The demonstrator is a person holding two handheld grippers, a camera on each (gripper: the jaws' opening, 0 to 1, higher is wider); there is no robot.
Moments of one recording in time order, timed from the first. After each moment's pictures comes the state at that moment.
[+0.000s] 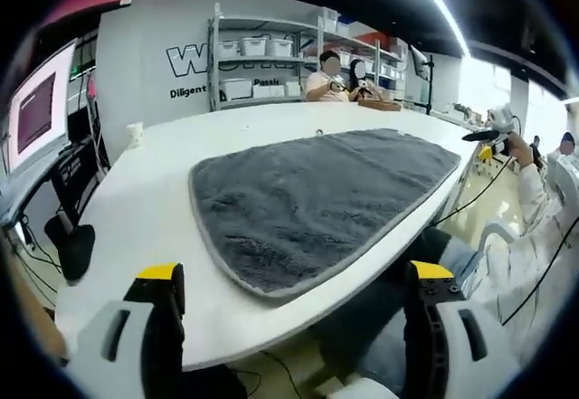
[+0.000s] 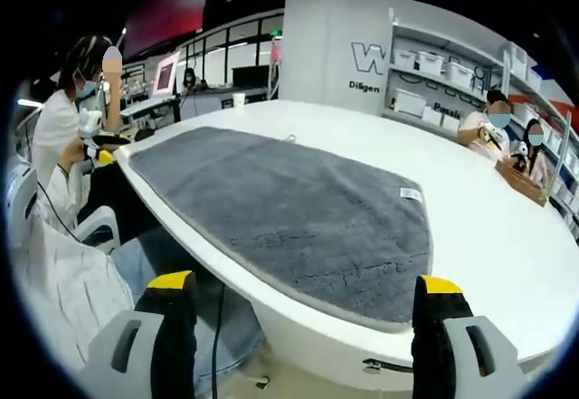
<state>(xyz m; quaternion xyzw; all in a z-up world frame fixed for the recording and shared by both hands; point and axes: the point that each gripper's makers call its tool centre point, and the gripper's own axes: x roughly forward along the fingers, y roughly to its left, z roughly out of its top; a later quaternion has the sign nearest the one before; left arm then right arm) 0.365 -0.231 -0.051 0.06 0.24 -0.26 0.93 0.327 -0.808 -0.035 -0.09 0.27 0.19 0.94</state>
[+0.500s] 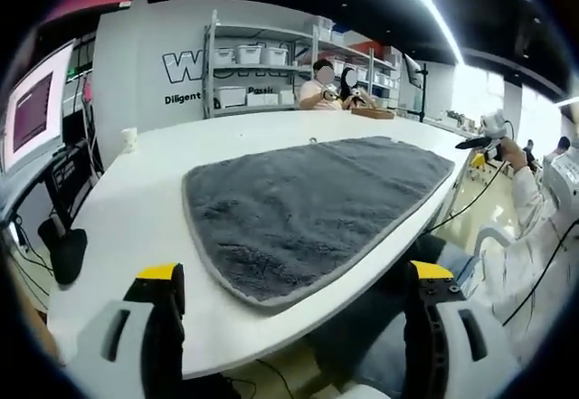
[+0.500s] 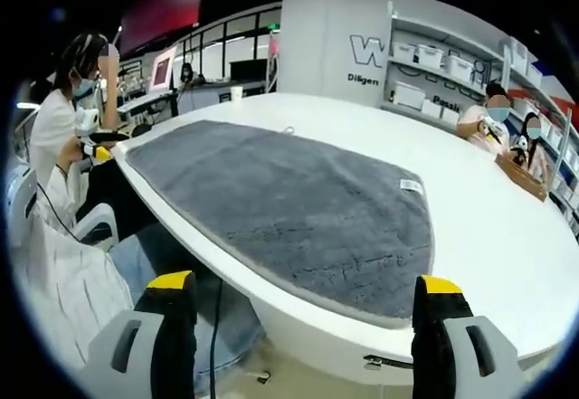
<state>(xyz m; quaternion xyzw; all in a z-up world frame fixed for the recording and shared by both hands) 0.371 -0.241 -0.051 0.05 0.23 -0.28 0.93 0.329 -0.810 -0.045 -0.09 0.29 0.19 0.93</state>
